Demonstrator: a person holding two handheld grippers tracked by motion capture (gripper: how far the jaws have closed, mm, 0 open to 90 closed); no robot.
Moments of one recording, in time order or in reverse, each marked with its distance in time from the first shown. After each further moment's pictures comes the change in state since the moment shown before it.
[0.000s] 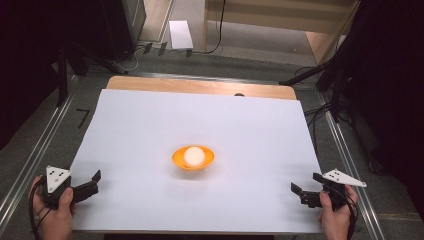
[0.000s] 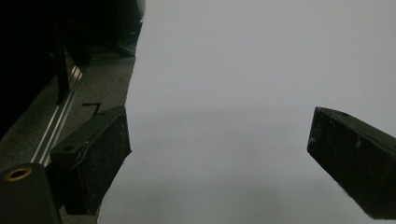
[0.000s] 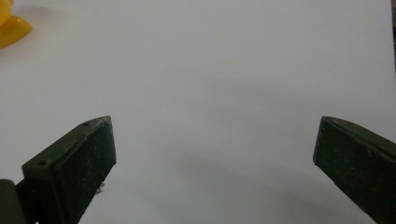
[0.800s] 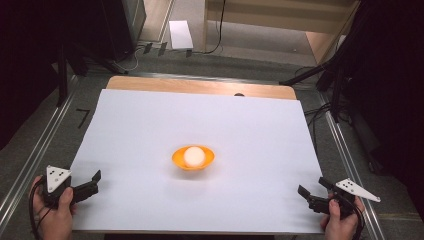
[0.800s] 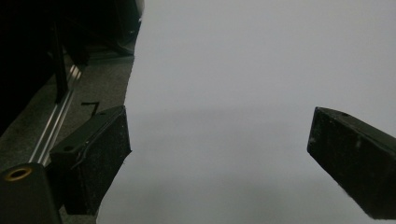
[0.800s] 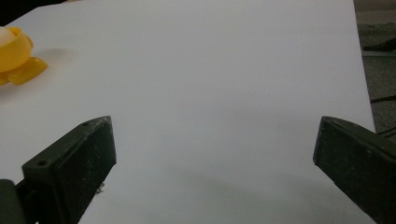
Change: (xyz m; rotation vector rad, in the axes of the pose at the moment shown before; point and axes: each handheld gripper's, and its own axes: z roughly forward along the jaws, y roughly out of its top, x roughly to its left) left arm 0.000 0.000 0.001 0.005 -0.006 -0.004; right arm -0.013 -0.024 -0.013 -0.150 0.024 0.095
